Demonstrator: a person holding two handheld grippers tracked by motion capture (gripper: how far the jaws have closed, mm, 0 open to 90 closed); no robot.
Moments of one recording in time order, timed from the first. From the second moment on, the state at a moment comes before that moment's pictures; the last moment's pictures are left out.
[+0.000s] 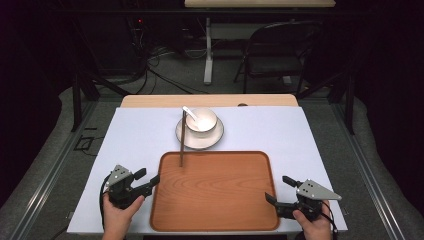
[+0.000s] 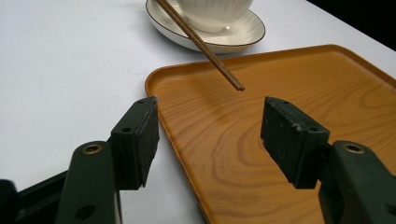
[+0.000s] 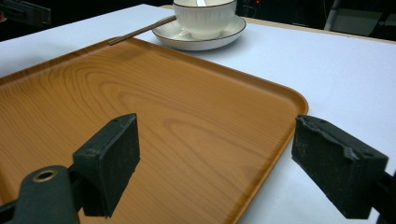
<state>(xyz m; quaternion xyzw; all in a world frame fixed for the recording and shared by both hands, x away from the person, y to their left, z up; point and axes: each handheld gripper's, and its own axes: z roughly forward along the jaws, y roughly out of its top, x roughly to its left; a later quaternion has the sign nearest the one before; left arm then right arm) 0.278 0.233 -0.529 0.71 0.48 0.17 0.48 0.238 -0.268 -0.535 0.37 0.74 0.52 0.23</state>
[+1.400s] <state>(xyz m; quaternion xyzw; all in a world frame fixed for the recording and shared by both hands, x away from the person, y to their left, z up) 0.339 0.221 -0.500 0.70 0.53 0.12 0.45 0.241 -0.267 -0.535 0.38 0.74 0.52 0.21</state>
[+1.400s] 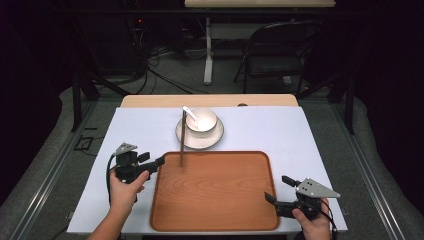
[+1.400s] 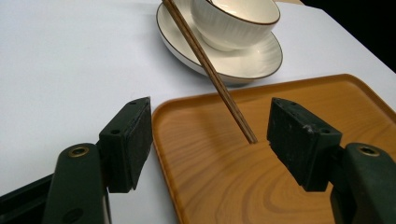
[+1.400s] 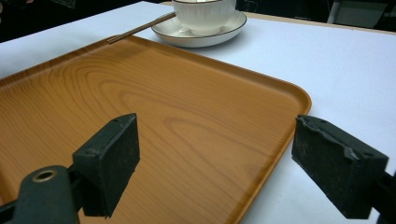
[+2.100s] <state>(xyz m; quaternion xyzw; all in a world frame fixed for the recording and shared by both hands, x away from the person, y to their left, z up) 0.401 0.209 -0.484 0.70 0.56 0.13 0.43 0.241 -0.268 -0.535 0.38 0.74 0.52 0.21</state>
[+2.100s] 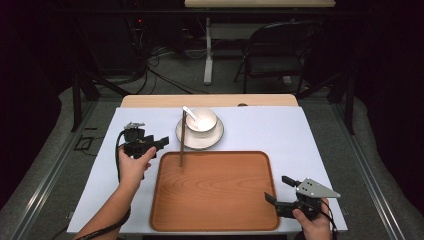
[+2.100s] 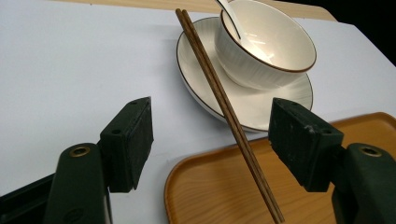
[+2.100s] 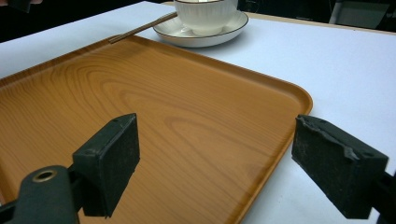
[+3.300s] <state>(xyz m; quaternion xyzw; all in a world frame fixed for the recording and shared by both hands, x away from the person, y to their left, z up) 0.469 0.177 -0.480 0.71 0.59 0.11 0.38 0.241 -0.268 -0.536 0.38 0.74 0.52 0.21</state>
